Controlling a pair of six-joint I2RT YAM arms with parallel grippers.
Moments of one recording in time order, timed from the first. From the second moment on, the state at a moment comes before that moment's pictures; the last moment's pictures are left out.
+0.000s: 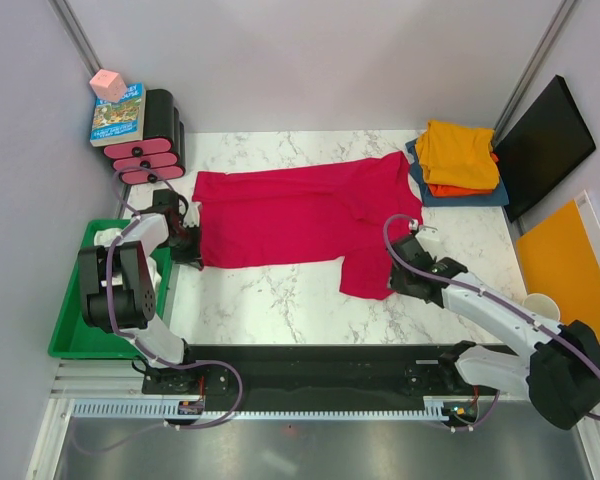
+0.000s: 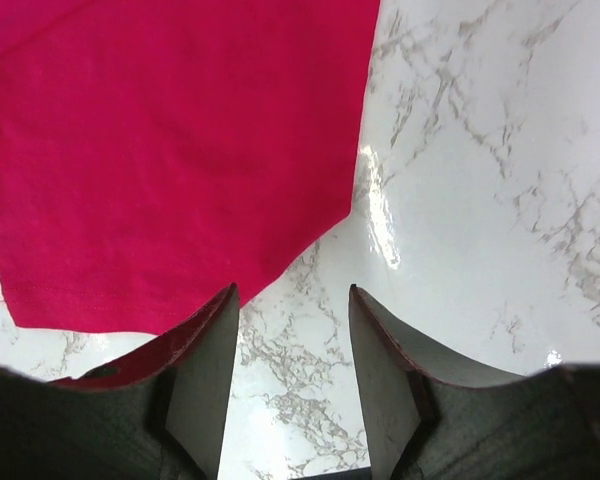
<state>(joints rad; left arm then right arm) 0.12 1.66 0.98 -0.63 0.20 0.10 0.56 1.13 0.65 -0.60 0.40 0.74</state>
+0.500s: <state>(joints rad) 0.12 1.66 0.98 -0.63 0.21 0.10 0.57 1.27 0.59 -0.53 0.33 0.83</state>
